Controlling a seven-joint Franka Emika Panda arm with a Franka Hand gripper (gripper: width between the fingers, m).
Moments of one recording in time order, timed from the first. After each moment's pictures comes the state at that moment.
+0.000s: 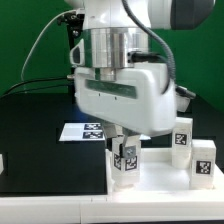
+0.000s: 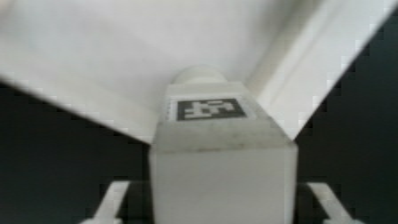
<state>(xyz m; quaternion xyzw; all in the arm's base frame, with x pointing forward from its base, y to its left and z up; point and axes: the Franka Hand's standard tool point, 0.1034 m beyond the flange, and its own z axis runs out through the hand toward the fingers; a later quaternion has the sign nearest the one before) 0.637 -0.008 0.081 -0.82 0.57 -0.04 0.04</state>
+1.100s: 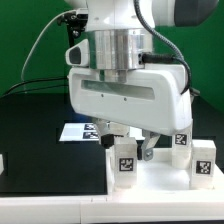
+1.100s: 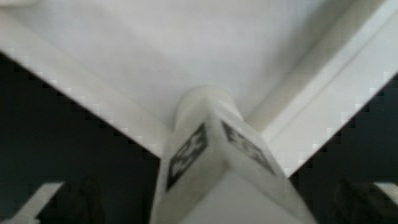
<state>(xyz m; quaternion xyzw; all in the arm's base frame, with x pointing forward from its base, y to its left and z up) 0.633 -0.004 0.080 -0.93 0.37 -0.03 0.03</state>
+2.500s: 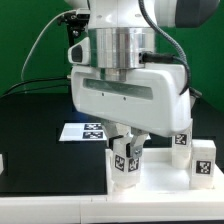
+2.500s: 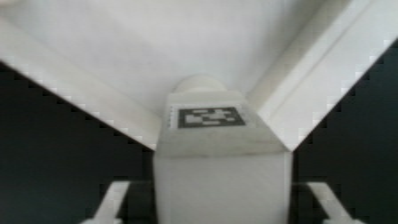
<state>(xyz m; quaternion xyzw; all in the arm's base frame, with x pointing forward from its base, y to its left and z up) 0.638 -0.005 0.081 -0.82 0.58 -0.02 0.04</state>
